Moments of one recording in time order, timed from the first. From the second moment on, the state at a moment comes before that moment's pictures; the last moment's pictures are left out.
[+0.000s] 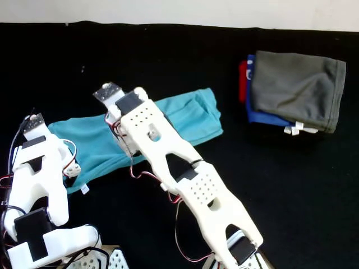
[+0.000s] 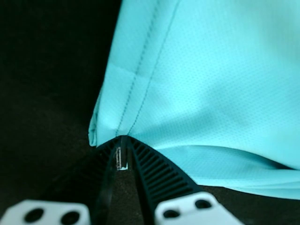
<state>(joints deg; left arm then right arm) -31.3 -3.3 47.7 48.8 -23.4 -47.2 54.2 -58.8 100.2 2.9</state>
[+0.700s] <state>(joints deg) -31.3 -3.3 47.7 48.8 -23.4 -47.2 59.2 -68.1 100.2 2.9</state>
